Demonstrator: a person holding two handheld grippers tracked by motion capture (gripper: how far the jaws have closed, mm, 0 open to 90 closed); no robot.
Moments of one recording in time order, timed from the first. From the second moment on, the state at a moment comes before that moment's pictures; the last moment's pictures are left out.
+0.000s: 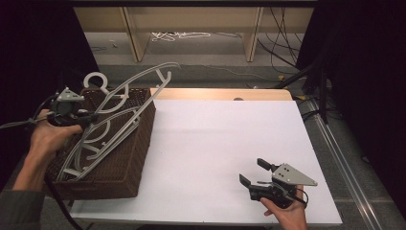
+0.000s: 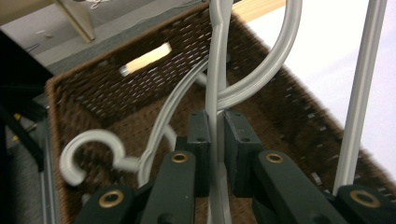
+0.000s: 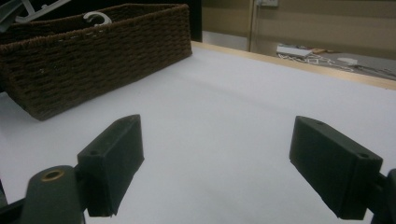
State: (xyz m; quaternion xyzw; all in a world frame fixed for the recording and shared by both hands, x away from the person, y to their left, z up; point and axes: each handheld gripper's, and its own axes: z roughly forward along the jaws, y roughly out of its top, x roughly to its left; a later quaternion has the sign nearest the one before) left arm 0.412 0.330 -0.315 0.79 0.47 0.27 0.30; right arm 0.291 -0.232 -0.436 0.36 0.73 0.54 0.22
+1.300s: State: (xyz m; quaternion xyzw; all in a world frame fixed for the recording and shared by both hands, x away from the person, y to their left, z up) left arm 0.399 0.394 -0.375 0.78 0.52 0.30 0.19; right arm 0.291 -0.231 -0.437 0.36 0.73 0.54 0.22
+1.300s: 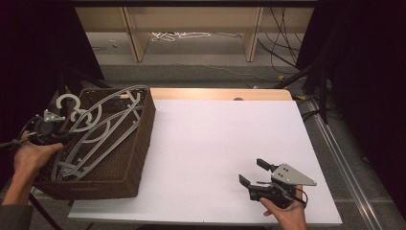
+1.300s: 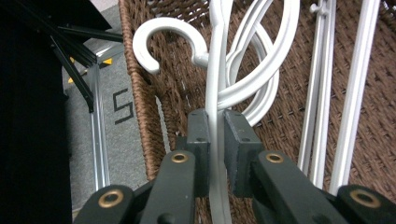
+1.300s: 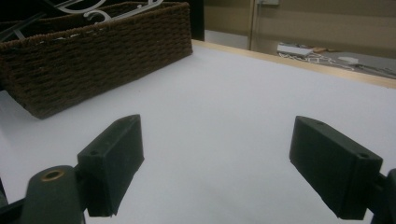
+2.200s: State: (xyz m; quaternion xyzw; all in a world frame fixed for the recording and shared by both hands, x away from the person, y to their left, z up) left arm 0.411 0.379 -0.404 0.80 0.51 0.27 0.14; right arm 0.291 -0.230 -0.438 0.36 0.73 0.55 0.21
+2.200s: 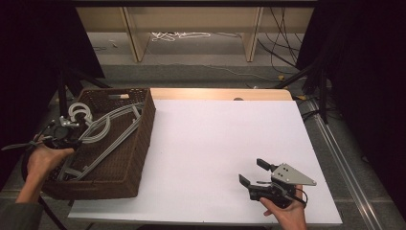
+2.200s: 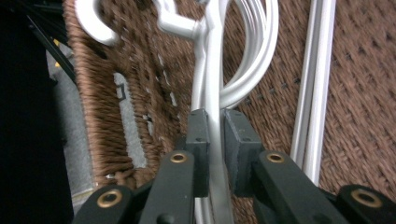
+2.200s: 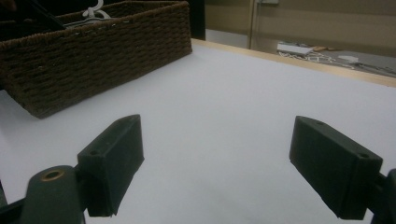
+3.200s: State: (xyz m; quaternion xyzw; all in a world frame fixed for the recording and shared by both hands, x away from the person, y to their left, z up) left arm 0.374 0.316 -0.360 0.71 0.50 0.28 0.40; right arm 0.291 -0.231 -0.437 0.36 0.73 0.54 0.22
